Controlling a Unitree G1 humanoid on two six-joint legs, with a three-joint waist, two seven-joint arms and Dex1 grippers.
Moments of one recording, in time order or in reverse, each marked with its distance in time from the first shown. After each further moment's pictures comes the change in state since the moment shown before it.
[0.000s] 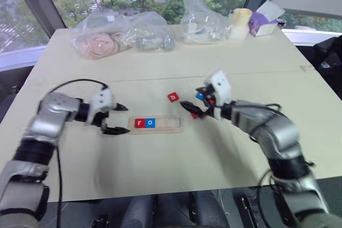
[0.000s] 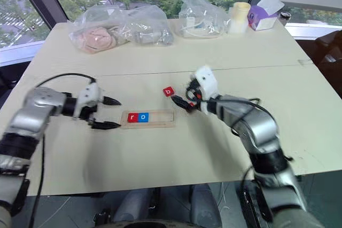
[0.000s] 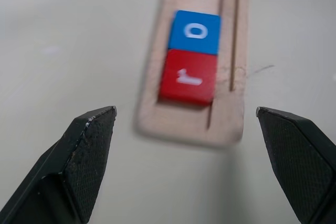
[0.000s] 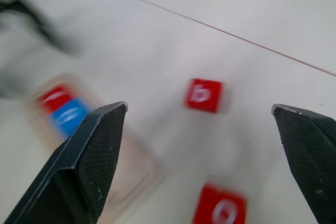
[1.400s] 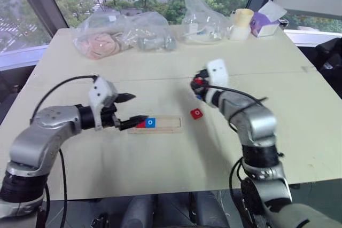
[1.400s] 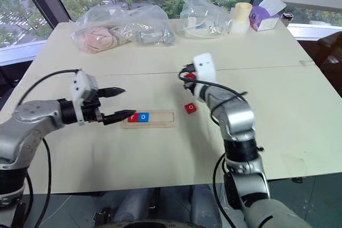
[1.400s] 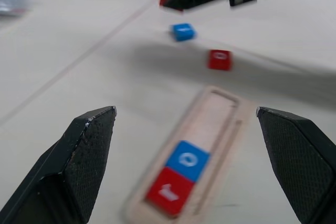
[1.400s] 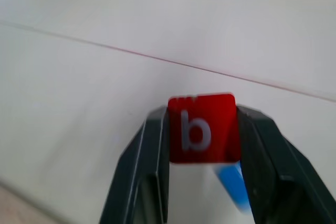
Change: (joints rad) left arm 0.223 -0.107 0.137 -0.662 -0.342 0.461 0.491; right arm 0.048 0.219 -0.198 -0.221 -0.265 0.294 -0.174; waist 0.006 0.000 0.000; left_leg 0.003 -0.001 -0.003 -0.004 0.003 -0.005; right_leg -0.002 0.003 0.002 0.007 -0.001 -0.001
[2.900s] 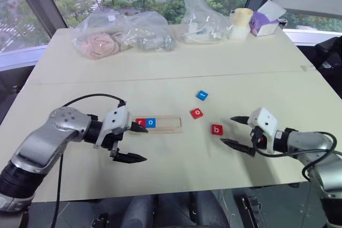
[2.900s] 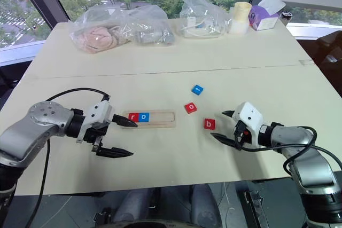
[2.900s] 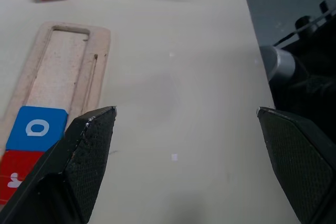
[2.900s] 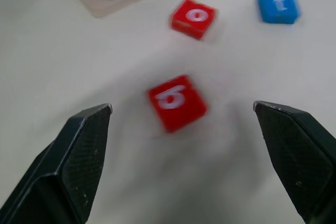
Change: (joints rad) left arm -0.017 0.182 -0.222 0.063 0.105 -0.169 -0.378; right arm 0.489 -0.590 -0.060 0.178 0.086 -0.883 0.834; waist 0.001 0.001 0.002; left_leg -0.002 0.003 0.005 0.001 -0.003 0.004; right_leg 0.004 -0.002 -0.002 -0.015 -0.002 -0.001
